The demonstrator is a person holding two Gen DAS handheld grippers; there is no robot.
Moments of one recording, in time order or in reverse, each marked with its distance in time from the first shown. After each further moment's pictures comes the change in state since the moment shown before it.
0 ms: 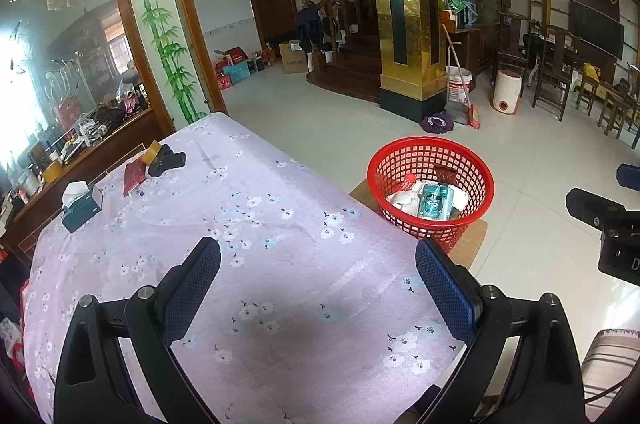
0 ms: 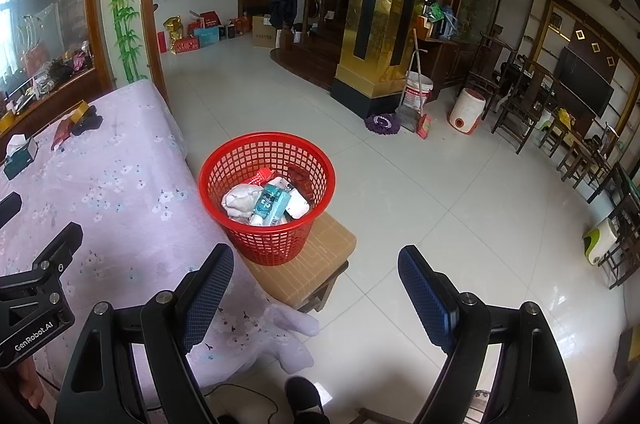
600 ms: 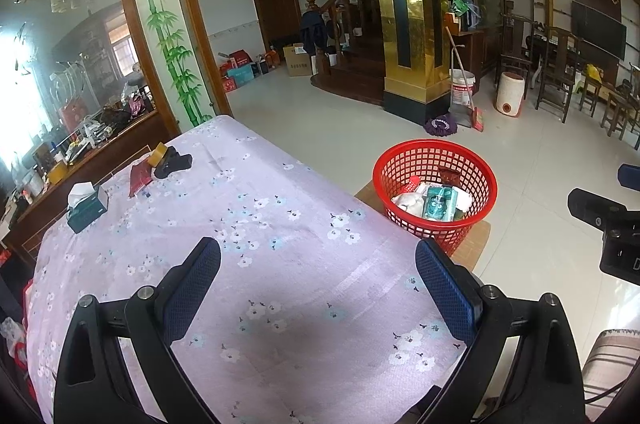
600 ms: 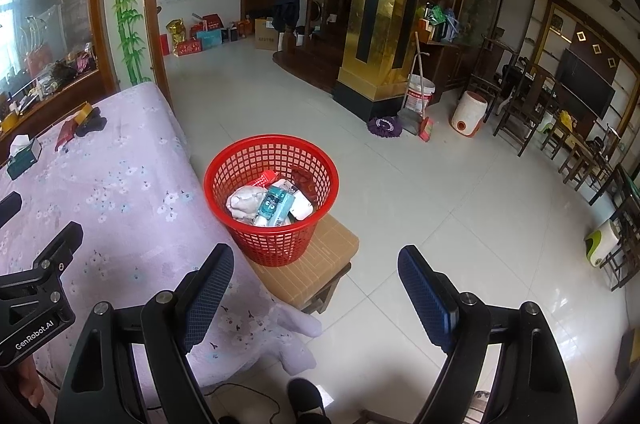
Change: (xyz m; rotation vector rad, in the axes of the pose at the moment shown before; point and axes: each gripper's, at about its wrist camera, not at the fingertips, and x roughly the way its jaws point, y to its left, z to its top) left arm -0.004 0.005 0.004 -0.004 -0.008 0.017; right arm -0.006 0.007 0.003 -0.002 -0.011 0.008
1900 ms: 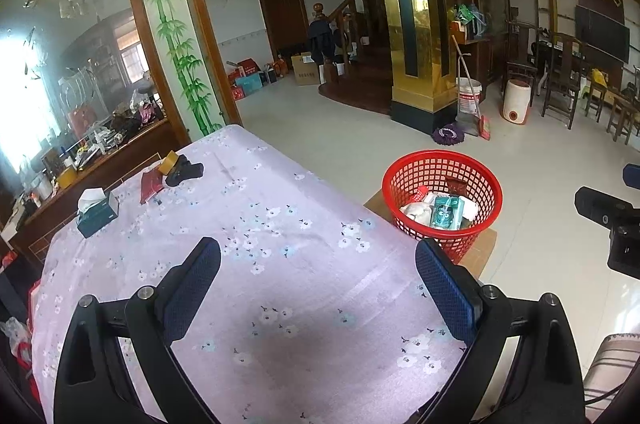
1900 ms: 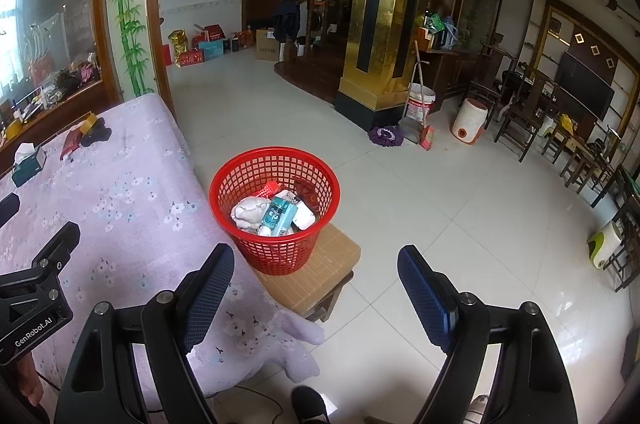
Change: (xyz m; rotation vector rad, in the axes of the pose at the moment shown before) left arm -0.010 0.005 0.006 -0.003 -0.028 0.030; right arm -0.010 0.002 0.004 0.012 -0.035 0.008
